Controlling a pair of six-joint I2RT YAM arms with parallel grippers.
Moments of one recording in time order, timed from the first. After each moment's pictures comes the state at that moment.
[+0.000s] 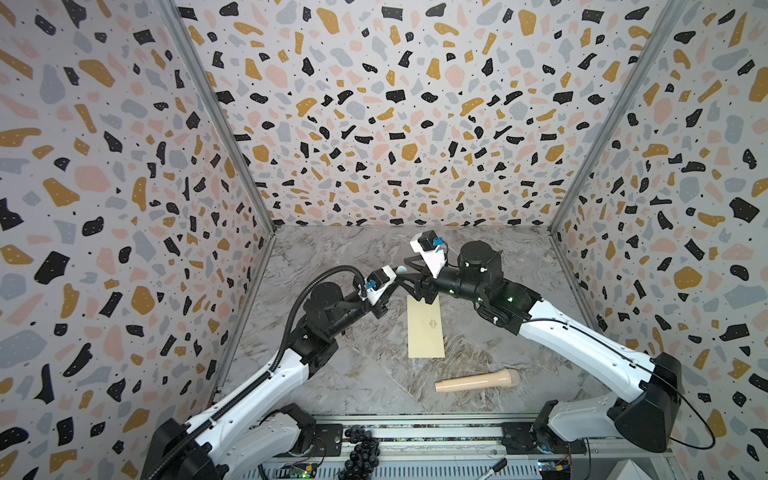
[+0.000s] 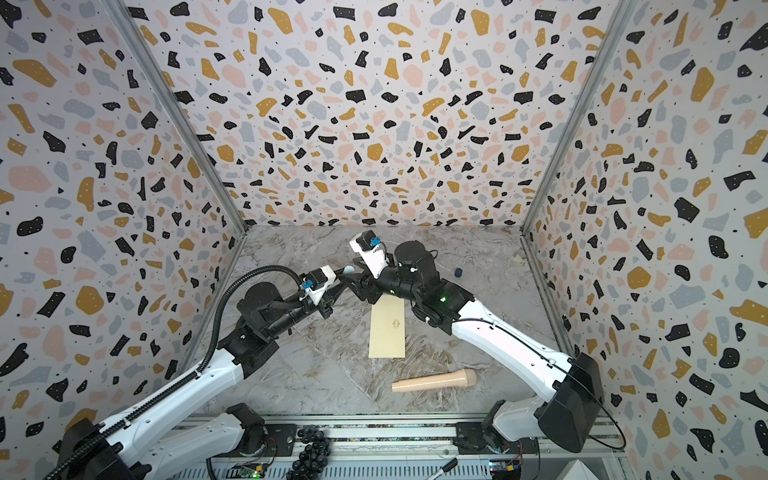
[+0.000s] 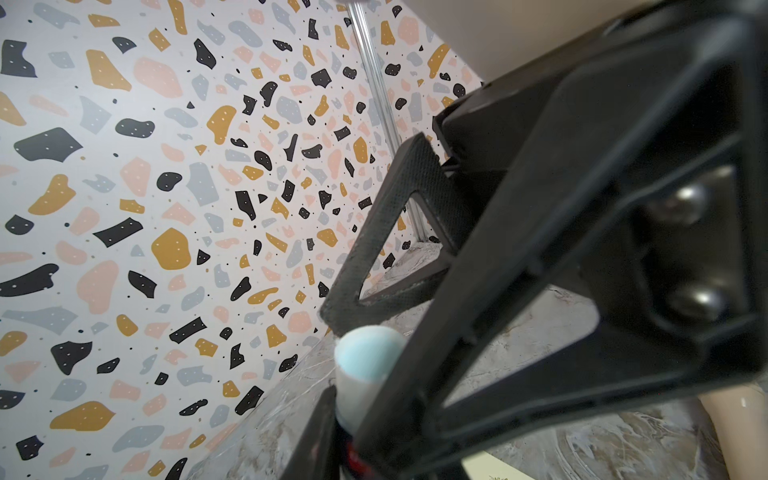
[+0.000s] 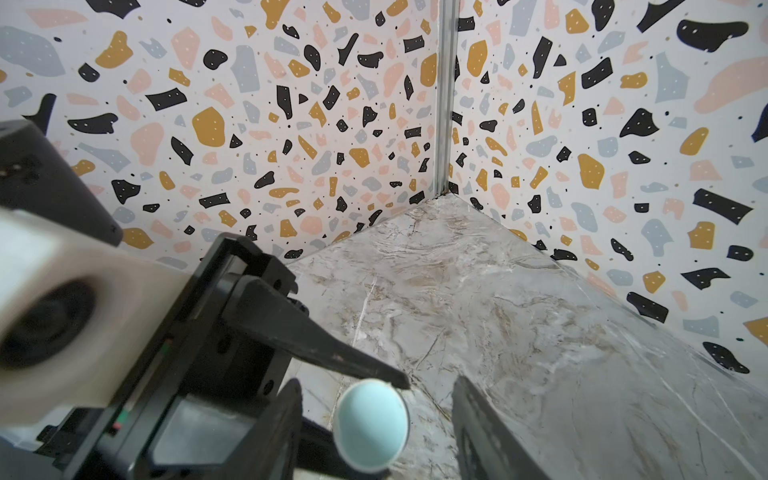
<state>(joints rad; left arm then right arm) -0.58 0.99 0.69 0.34 0.33 0.33 0.83 1.37 1.27 -0.10 -0.30 0.03</state>
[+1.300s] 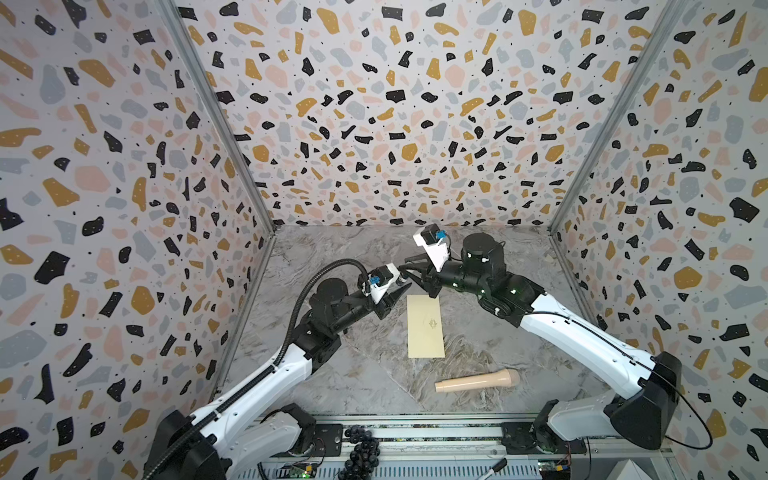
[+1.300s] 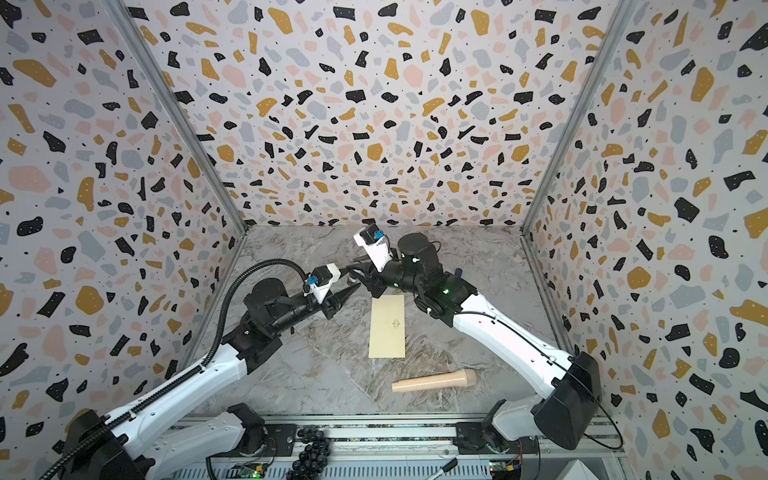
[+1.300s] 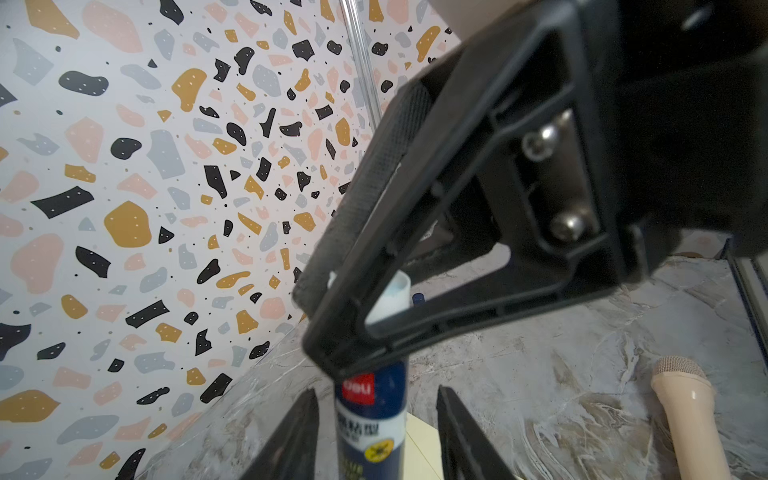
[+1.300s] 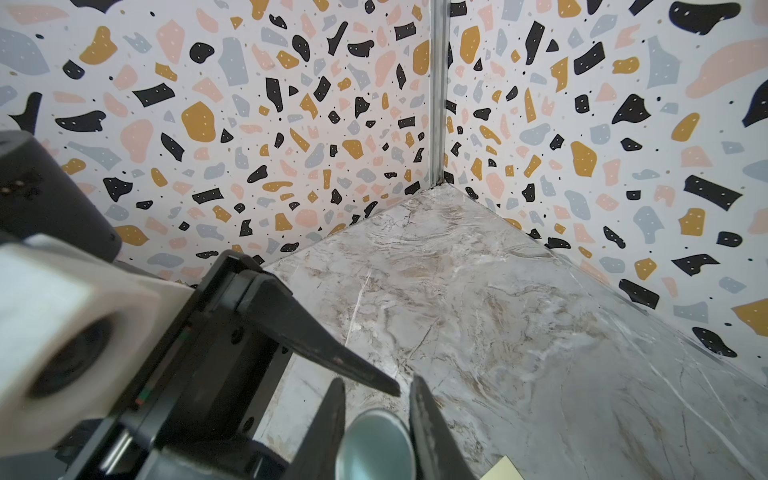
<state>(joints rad) -0.58 1.04 0.72 0.30 0.36 0.28 0.78 1.38 1.32 -0.18 -0.36 0.03</state>
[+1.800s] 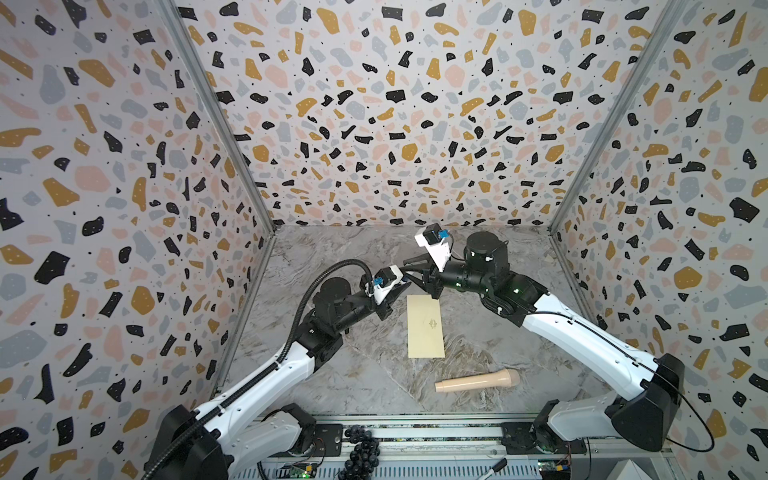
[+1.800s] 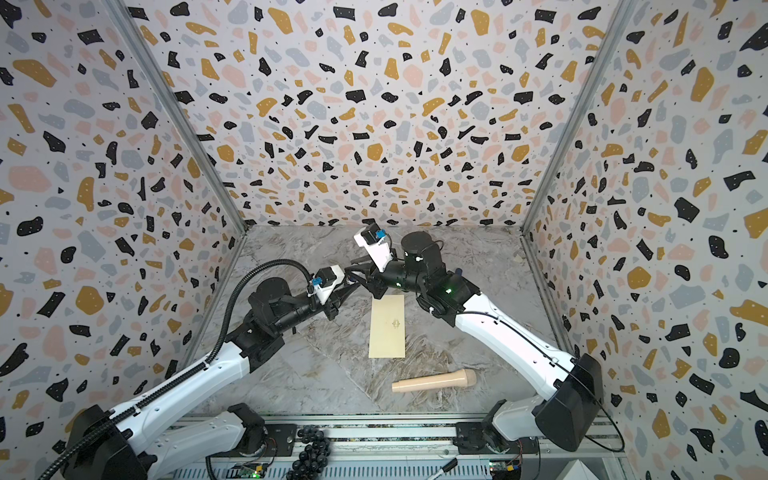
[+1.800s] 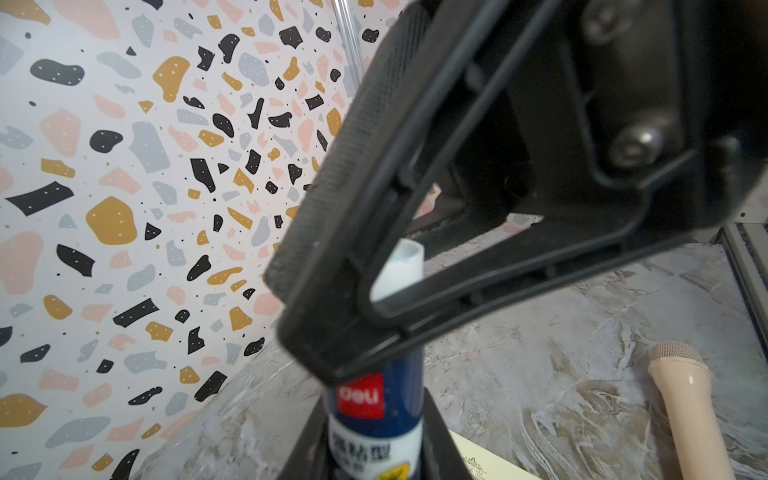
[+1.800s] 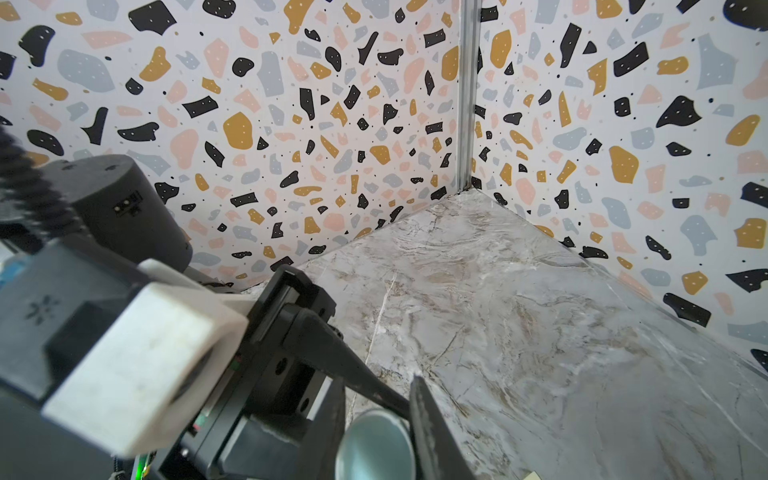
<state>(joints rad) -0.59 1.06 0.72 0.29 0.37 0.28 0.78 1.37 1.32 -0.17 -0.45 0.06</state>
